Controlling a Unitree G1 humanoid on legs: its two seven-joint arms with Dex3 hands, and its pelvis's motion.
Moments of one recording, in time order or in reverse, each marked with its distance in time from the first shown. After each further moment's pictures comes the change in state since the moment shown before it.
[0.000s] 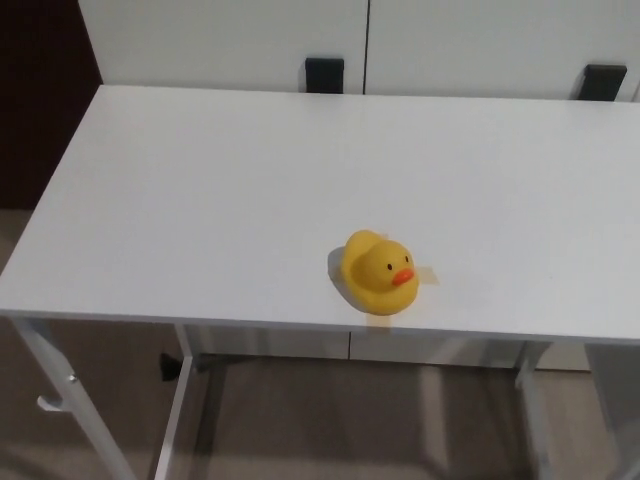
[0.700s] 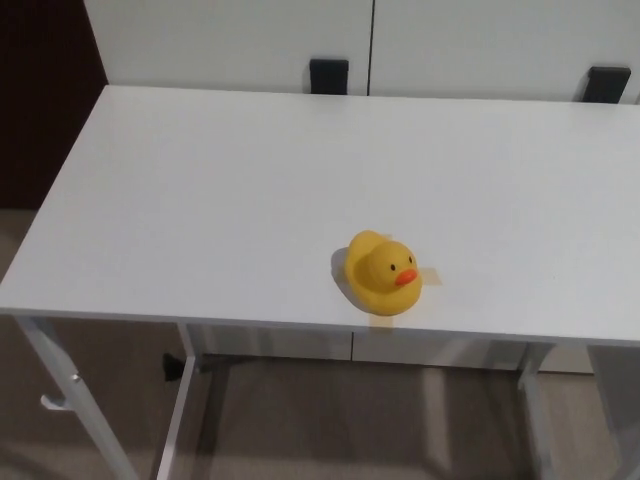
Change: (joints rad) left_arm -0.015 0.044 0.010 0.001 -0.003 0.000 -0.003; right_arm -0.006 0.039 0.008 0.223 0.135 -0.069 0.338
